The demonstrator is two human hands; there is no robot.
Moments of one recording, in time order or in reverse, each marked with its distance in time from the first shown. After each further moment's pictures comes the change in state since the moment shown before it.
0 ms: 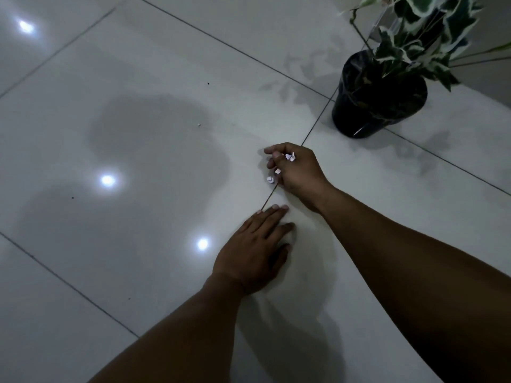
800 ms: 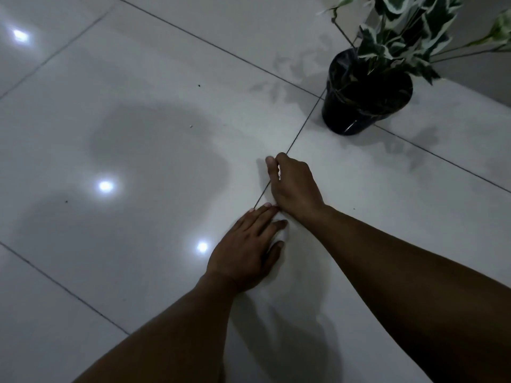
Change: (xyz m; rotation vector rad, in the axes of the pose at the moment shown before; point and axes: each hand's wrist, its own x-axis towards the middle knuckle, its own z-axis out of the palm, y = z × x) left_hand 0.000 0.001 0.001 0.001 -0.003 -0.007; right_hand -0.016 0.028 -0.004 -0.757 0.155 -0.293
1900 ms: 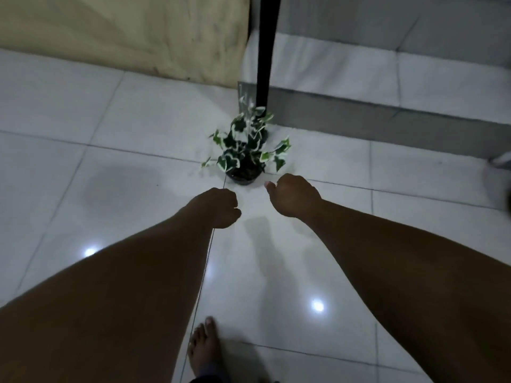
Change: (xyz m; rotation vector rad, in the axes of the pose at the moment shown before) left_hand 0.141 0.208 -0.345 0.185 -0.630 -0.171; right_hand -0.084 -0.103 -0.393 -0.113 -0.174 0.551
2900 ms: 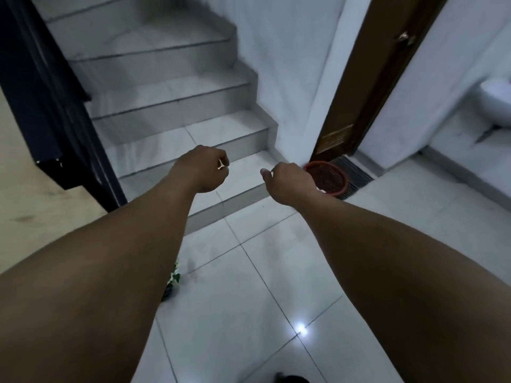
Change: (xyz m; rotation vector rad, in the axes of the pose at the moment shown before) left_hand -0.339 0.418 -0.449 0.174 0.415 0.781; right_hand -0.397 0.056 -0.530 0.047 0.589 0.459
